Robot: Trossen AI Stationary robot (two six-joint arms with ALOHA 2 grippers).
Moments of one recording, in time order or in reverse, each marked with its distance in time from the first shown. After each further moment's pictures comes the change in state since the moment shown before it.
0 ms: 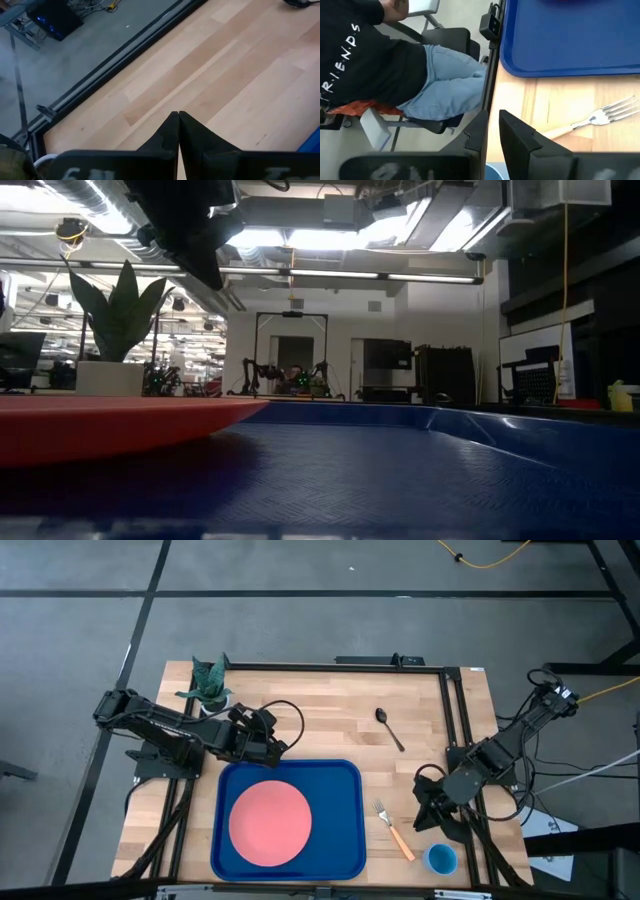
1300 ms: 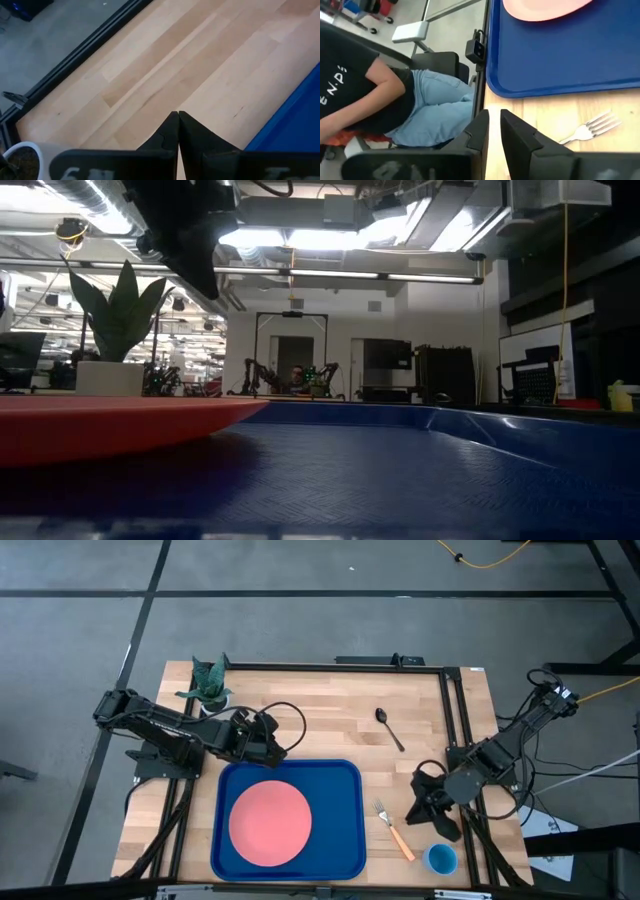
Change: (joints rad) left arm 0.000 0.000 0.000 0.000 0.154 0.007; right arm 0.004 0.001 0.000 0.034 0.142 0.047
